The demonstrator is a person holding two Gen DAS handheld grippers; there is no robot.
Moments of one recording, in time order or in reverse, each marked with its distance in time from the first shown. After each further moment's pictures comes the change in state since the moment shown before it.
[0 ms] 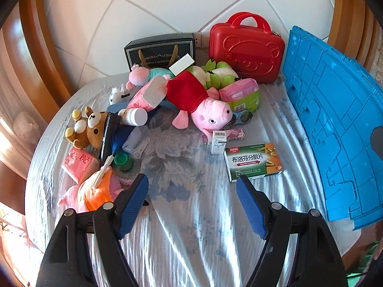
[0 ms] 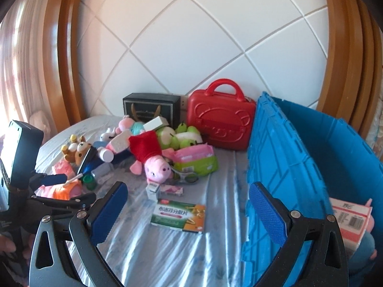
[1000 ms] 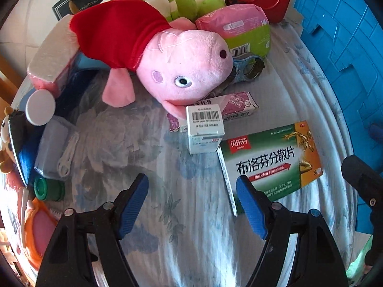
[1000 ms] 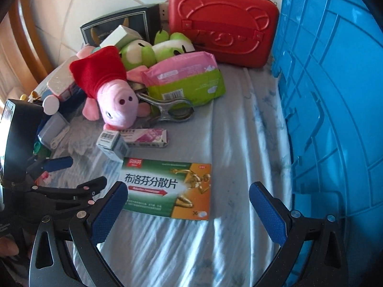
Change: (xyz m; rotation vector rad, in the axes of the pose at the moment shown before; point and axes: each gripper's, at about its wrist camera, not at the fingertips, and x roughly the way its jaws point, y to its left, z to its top) left arm 0.214 -0.049 0.032 0.118 0.293 -0.096; right arm 0.218 -0.035 -0.057 0.112 0.450 -0.012
